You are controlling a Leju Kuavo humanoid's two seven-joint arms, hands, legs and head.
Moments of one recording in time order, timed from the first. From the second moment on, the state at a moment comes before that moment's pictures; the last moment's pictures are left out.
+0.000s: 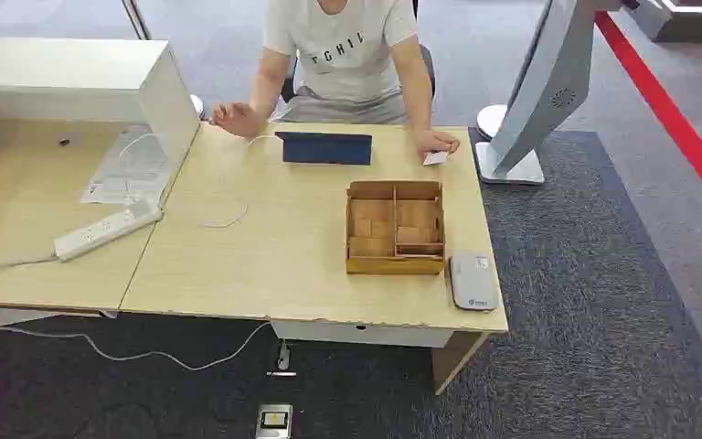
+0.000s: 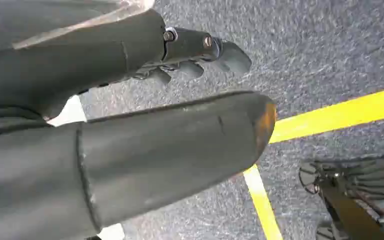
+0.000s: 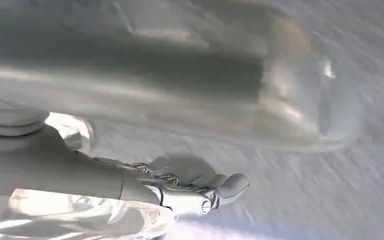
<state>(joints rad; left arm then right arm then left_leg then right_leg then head) -0.19 0.30 -1.53 -0.15 1.46 -0.09 -0.04 -0.22 -0.40 -0.95 -0.21 1.06 0.11 -0.24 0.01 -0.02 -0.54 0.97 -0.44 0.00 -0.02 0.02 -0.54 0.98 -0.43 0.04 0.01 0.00</state>
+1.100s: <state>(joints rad) -0.21 0.34 -1.53 -0.14 1.33 -0.15 -0.12 -1.04 -0.36 -0.19 -0.47 0.90 0.01 -0.31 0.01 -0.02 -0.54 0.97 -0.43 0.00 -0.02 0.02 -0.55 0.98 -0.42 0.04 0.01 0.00</state>
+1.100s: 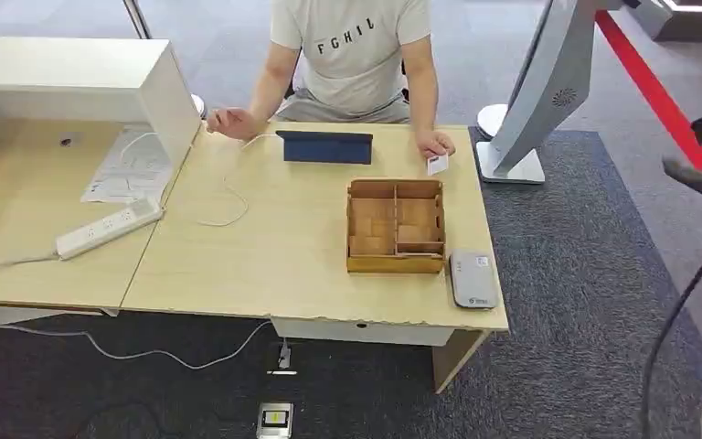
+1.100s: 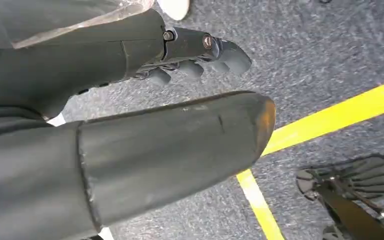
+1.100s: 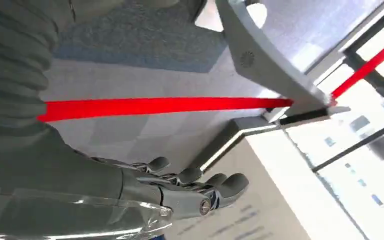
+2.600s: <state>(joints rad) -0.19 0.34 -1.53 -0.14 1.30 -0.17 -0.11 -1.07 -0.25 0.49 -0.37 1.25 -0.17 -0.11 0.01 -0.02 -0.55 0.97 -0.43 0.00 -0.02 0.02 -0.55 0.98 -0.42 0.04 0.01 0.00</state>
